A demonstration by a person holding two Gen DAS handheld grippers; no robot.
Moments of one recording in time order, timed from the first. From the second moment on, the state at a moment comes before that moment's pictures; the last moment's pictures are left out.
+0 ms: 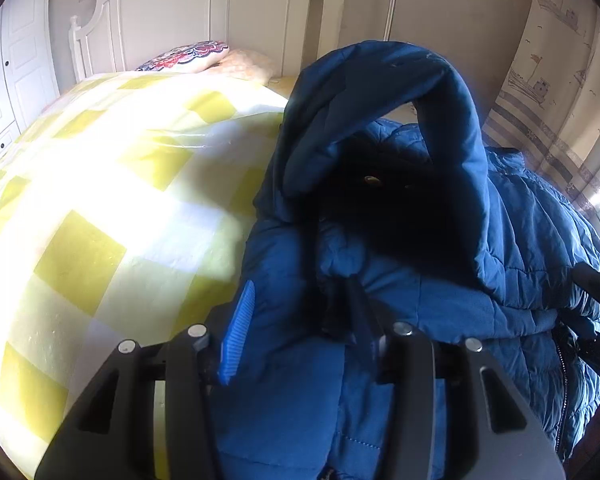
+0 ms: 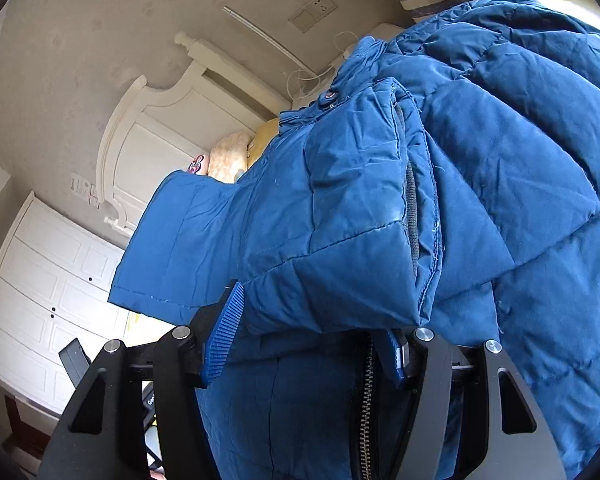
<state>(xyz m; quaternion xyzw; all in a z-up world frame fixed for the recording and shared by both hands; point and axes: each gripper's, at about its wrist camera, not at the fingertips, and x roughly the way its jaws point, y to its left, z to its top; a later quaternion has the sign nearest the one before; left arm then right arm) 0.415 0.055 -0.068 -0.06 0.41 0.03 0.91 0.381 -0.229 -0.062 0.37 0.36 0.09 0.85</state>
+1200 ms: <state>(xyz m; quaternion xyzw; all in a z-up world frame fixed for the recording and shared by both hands) 0.413 0.066 -0.069 -0.08 0.41 0.04 0.91 0.377 -0.264 -0.057 0.01 0.38 -0.14 0.91</state>
